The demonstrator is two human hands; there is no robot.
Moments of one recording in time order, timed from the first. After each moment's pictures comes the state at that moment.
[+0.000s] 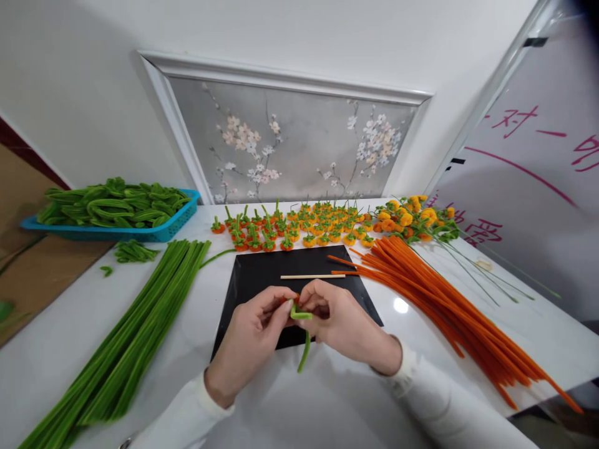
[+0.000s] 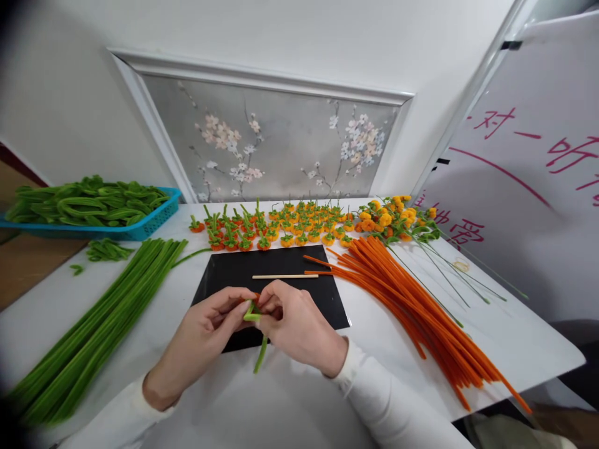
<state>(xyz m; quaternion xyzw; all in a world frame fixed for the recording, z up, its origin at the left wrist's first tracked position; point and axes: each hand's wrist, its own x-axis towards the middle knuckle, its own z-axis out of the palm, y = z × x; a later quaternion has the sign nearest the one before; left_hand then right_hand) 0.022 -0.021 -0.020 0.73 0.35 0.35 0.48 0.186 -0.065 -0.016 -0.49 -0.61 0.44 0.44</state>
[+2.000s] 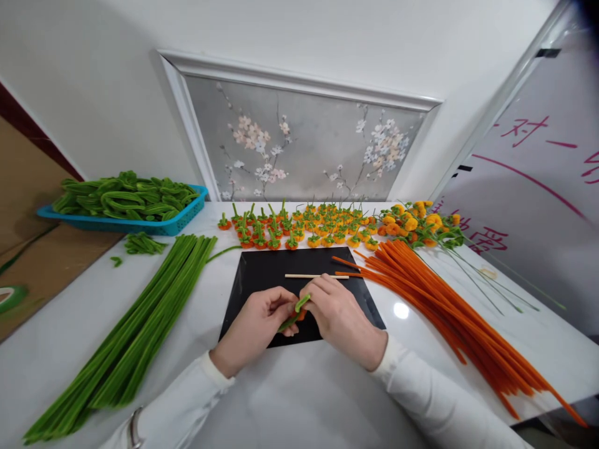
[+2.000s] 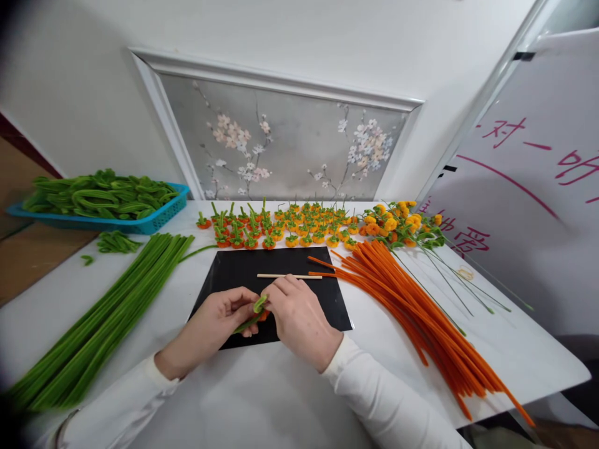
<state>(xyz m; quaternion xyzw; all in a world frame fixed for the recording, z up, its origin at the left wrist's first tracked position) 0.024 -0.011 -0.020 0.66 0.37 0.27 0.60 0.191 -0.053 -0.027 -0.49 -0.81 0.01 0.31</state>
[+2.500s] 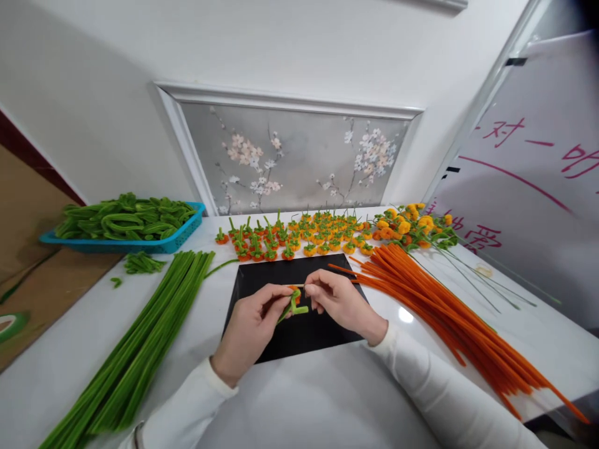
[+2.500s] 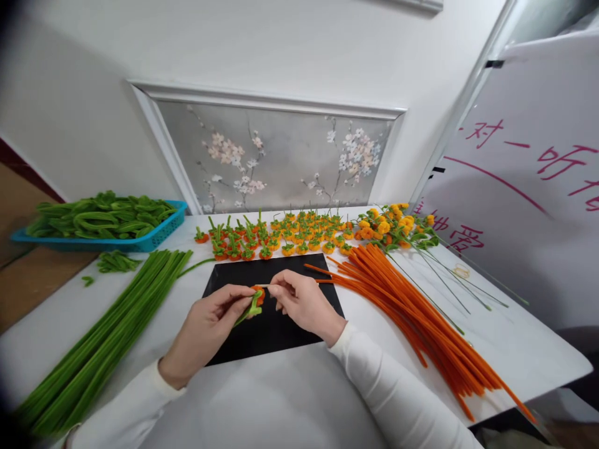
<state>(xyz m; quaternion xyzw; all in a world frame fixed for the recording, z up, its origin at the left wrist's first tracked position) 0.023 -0.005 -0.009 0.76 0.37 0.37 0.39 0.207 -0.030 -0.025 -0.47 -0.67 0.33 0.47</state>
